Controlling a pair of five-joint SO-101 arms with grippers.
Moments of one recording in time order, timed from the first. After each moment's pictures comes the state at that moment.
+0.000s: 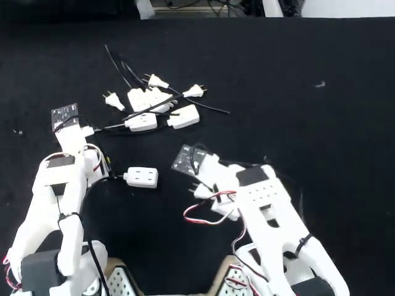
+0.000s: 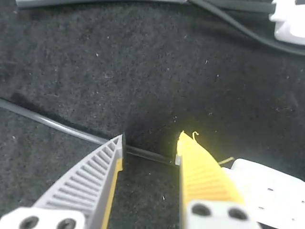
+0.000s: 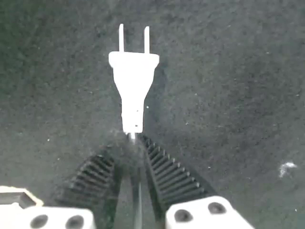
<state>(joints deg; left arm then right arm) -15.6 -24.2 59.5 38.9 4.4 -16.9 -35.2 65.5 60.1 47.4</state>
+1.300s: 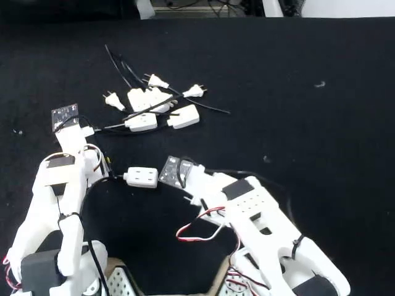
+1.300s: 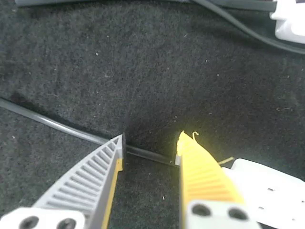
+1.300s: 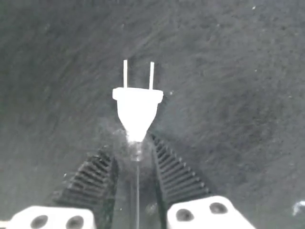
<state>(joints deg) -15.6 -24.2 59.6 38.9 4.4 -25.8 -35.3 72.0 50.4 42.6</state>
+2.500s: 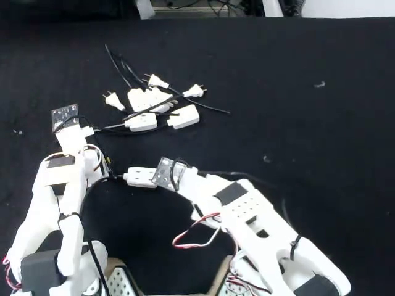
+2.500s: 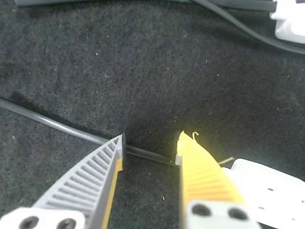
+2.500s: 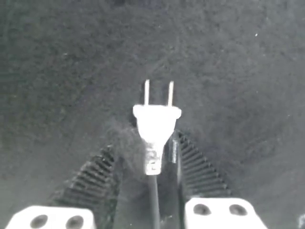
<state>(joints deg) -15.6 -24.2 59.6 38.9 4.4 -30.7 -35.8 73.4 48.0 37.4</state>
